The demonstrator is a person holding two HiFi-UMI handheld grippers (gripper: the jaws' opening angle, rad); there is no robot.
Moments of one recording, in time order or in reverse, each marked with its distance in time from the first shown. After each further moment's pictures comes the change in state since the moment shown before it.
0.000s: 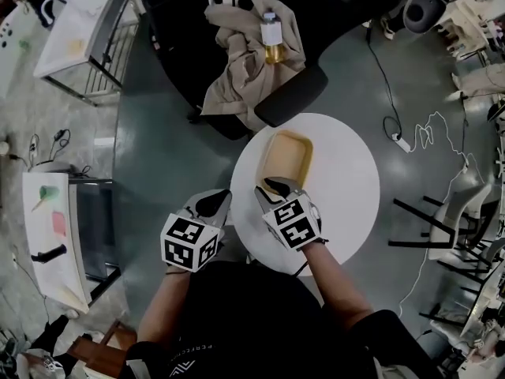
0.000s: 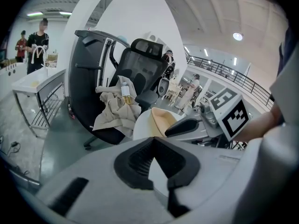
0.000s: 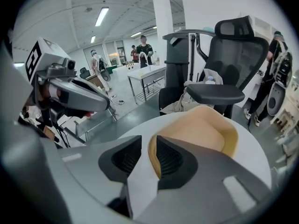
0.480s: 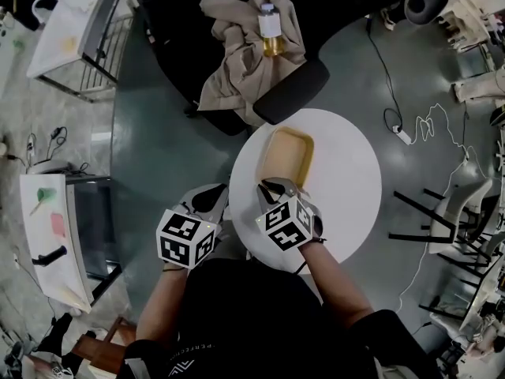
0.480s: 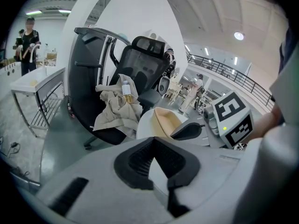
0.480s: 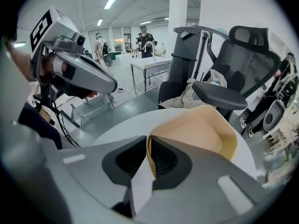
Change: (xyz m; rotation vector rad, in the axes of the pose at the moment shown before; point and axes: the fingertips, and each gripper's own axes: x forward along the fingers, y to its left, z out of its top) left arm 0.011 0.012 0.005 -0.006 0.022 -0.005; right arm 0.011 -0.006 -0.013 -0.151 0.115 -0.059
